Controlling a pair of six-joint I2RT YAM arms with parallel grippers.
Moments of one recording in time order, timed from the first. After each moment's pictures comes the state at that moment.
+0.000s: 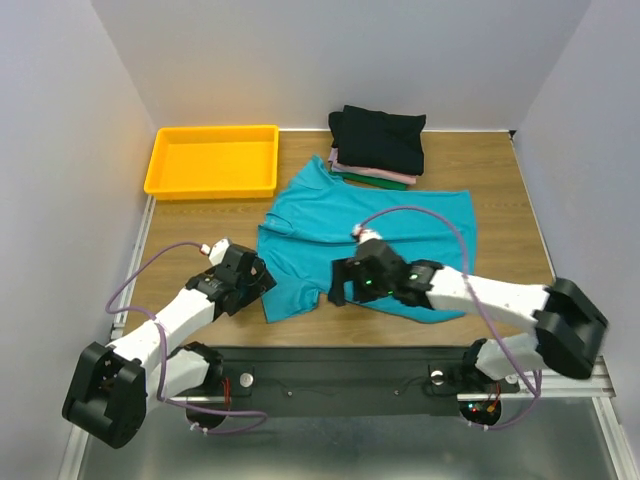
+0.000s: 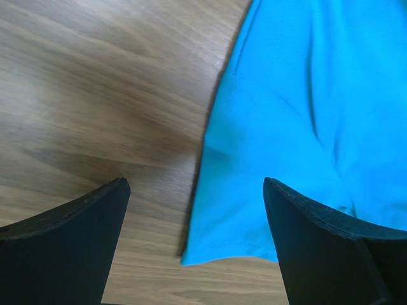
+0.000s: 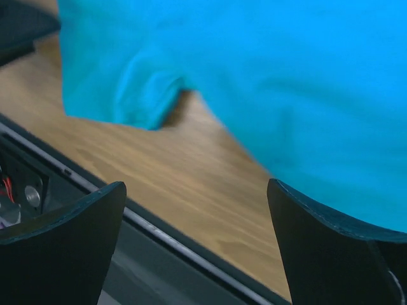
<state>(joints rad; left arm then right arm) -0.47 1.01 0.46 -0.47 -0.22 -0.98 0.87 1.27 0.76 -0.29 0.05 0.69</state>
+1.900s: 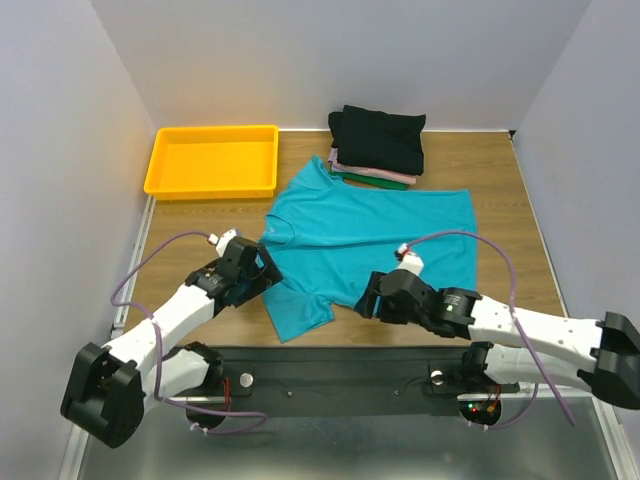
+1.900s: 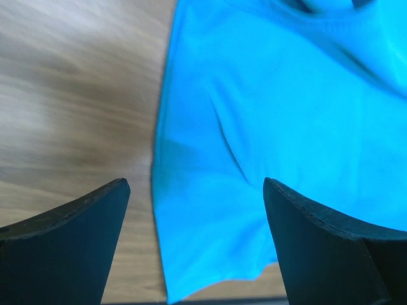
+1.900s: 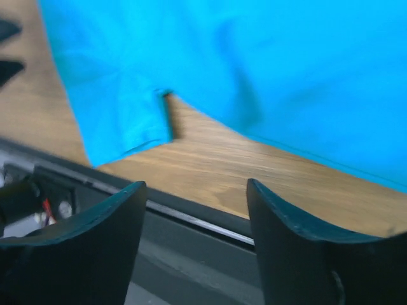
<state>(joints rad) -0.48 1.04 0.55 -0.45 -0.16 -0.93 1.08 1.06 0.60 -0.36 0.27 1.10</state>
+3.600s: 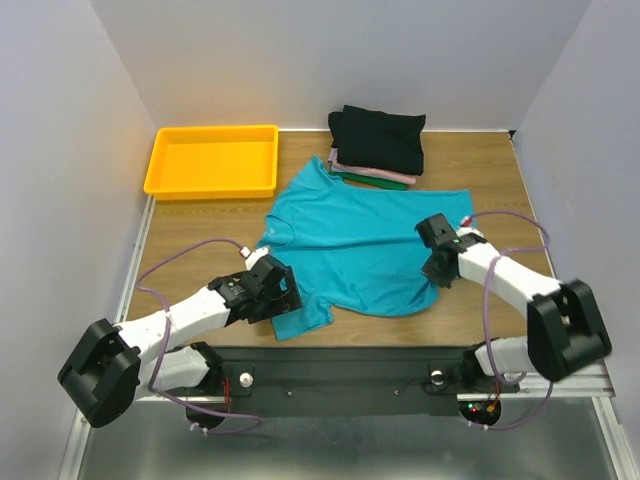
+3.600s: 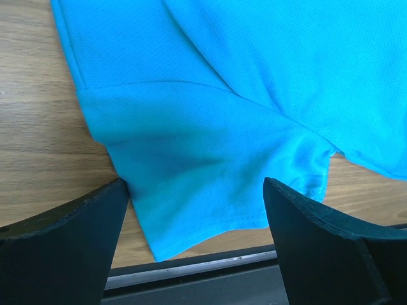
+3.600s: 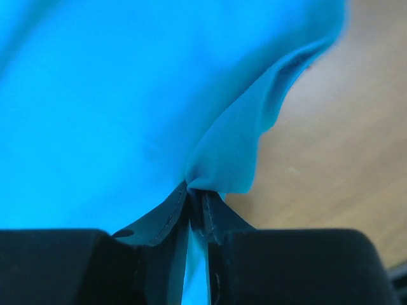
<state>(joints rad) -0.76 1.08 0.50 -0.46 -0.13 -0.97 0.39 1.29 0.72 -0.69 0.42 1.06</state>
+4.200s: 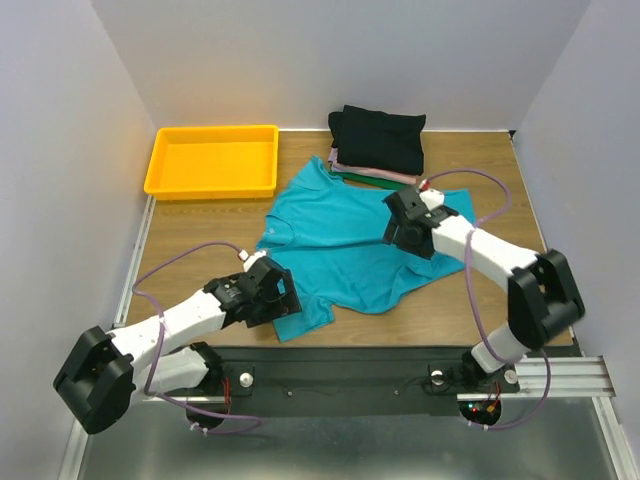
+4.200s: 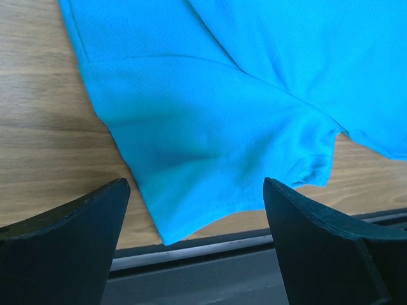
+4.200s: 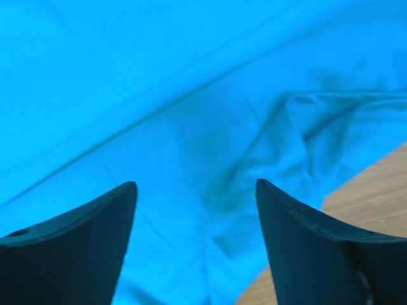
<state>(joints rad) -0.76 1.04 0.49 -0.52 -0.09 -0.98 0.52 1.58 1.09 -0.64 0.44 0.85</state>
